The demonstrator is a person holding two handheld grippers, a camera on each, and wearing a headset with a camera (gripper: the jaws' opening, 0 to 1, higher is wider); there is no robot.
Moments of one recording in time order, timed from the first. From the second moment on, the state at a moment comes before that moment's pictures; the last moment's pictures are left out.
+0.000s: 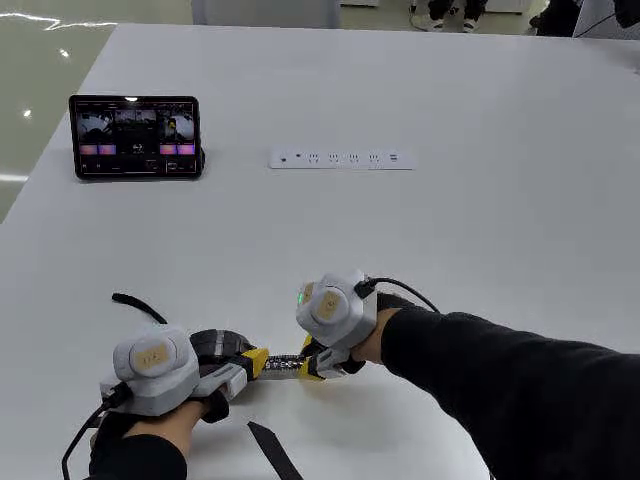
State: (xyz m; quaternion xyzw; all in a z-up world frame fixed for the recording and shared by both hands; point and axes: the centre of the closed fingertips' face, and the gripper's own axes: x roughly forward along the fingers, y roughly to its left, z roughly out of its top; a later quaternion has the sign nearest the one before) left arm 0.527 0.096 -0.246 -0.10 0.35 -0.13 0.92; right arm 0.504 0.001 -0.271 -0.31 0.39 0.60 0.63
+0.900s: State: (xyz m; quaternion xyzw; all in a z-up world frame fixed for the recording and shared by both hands) left arm 0.528 0.097 -0.246 -0.10 0.35 -0.13 0.92; right arm 0.503 0.013 -0.270 -0.30 0.39 0.60 0.63
